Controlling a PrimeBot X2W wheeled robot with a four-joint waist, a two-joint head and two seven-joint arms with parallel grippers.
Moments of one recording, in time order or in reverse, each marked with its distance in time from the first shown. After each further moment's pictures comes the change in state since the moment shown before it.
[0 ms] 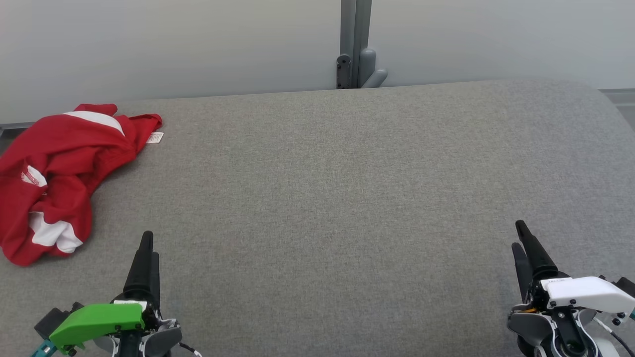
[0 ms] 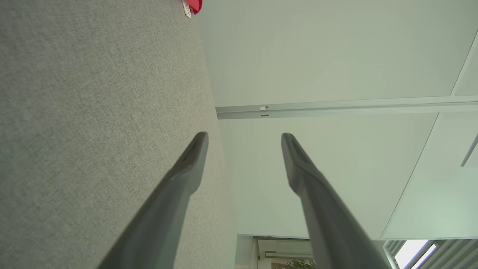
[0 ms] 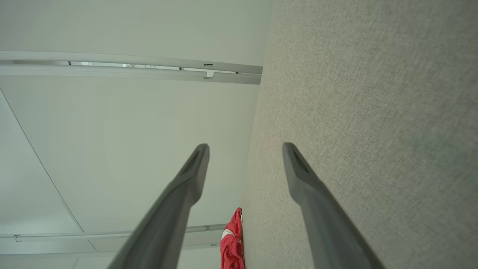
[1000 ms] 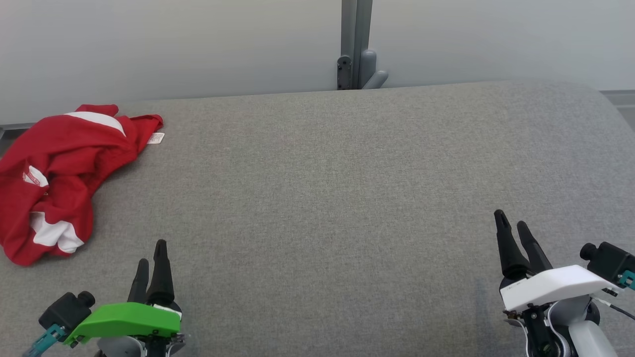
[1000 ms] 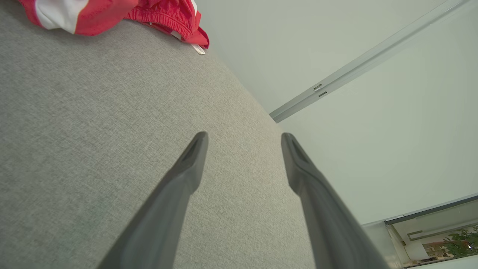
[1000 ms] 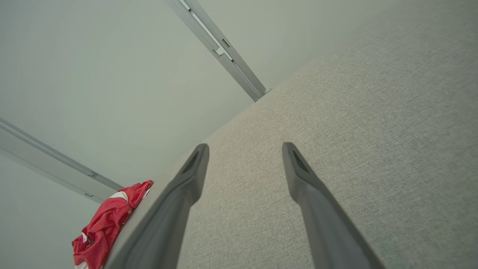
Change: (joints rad) left arm 0.010 0.001 -0.034 0.024 0.609 0.040 -0.116; right arm 0.011 -0.046 0.102 -0.093 -0.710 0.000 -0.120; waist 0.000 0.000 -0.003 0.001
